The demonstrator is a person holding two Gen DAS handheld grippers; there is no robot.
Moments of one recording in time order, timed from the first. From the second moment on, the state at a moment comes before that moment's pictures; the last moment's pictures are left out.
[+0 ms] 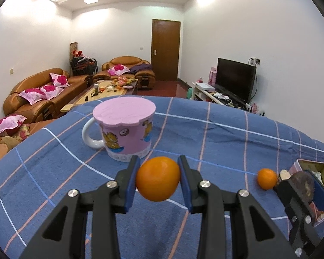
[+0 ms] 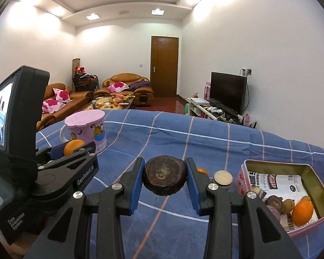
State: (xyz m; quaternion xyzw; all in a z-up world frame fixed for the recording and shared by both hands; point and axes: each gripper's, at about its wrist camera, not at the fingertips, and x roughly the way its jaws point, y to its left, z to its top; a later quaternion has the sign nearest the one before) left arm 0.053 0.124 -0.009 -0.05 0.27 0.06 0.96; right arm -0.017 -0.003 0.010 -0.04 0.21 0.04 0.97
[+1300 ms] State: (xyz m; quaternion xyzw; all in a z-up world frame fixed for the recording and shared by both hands) left arm 0.001 0.039 0.001 -0.03 0.23 0.00 0.97; right arm -0.058 -0.105 0.012 -0.02 0.22 0.01 0.97
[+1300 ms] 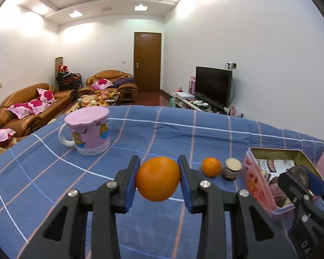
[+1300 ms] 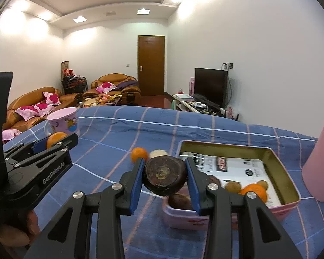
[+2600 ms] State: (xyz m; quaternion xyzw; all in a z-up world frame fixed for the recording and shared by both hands) left arm -0.020 -0.112 0.007 0.04 0.23 -0.12 0.97; right arm -0.081 -0.231 0.018 -0.03 0.21 -0.08 0.97
